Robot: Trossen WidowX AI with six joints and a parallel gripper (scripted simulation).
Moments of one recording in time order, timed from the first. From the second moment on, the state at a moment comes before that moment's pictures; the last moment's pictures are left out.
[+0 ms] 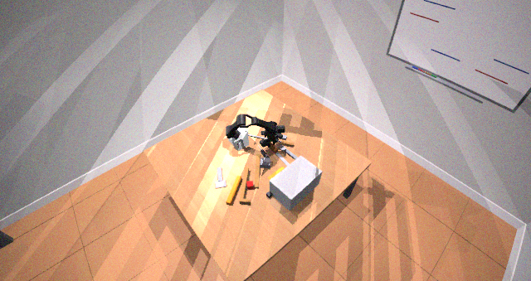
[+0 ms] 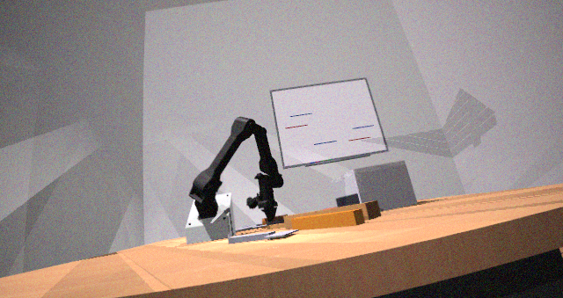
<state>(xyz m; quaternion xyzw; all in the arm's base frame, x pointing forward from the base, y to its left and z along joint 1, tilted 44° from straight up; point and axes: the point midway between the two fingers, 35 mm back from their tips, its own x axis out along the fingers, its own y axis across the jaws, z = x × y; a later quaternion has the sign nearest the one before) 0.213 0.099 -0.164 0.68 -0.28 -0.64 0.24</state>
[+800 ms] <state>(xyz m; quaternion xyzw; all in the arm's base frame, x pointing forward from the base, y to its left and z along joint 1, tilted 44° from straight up) 0.218 0.098 -0.162 0.67 -0.28 -0.64 0.24</state>
